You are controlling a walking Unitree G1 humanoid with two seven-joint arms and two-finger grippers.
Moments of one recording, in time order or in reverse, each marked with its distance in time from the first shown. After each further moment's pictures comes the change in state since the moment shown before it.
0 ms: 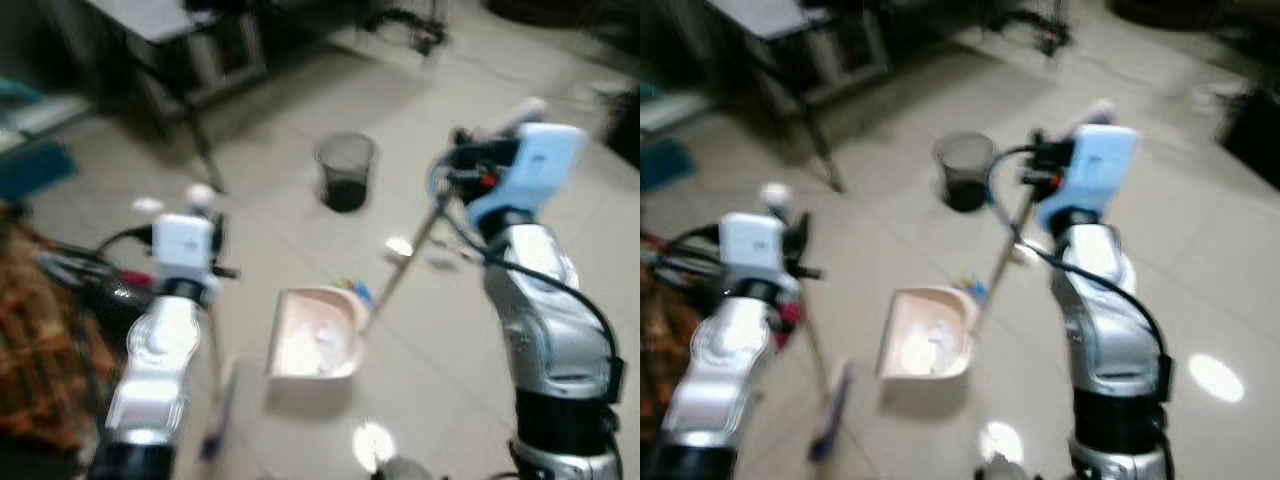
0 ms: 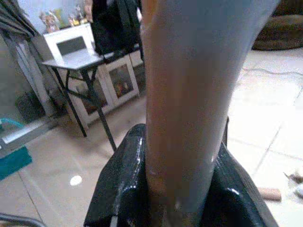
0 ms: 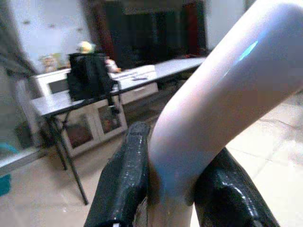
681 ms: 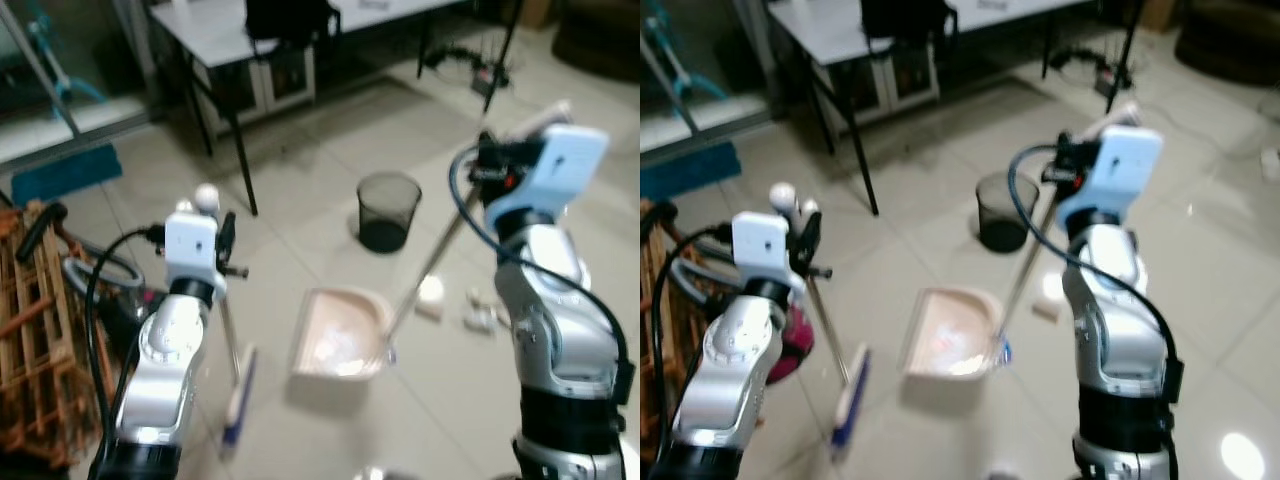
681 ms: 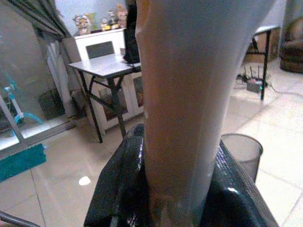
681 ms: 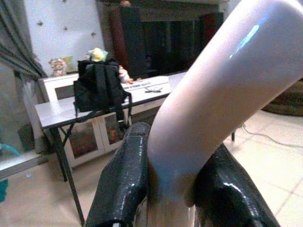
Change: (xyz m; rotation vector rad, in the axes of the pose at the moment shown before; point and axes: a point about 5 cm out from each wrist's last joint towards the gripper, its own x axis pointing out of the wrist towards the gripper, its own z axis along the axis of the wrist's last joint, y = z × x) left arm 0.001 0.001 0.001 -0.018 -0.017 0.001; right arm 0.001 -0.007 0.002 -0.019 -0.016 -0.053
